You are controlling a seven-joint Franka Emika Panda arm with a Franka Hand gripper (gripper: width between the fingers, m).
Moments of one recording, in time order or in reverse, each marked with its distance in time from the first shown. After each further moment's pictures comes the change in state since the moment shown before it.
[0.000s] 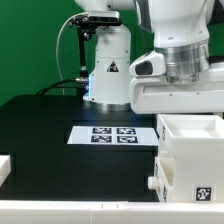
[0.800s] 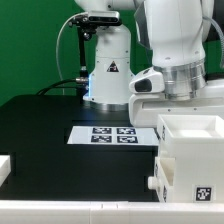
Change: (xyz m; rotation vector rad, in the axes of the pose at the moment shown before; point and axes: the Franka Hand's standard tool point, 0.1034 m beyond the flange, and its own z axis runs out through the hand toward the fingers) arm -0.009 0.011 0.030 -0.001 -0.012 -0.039
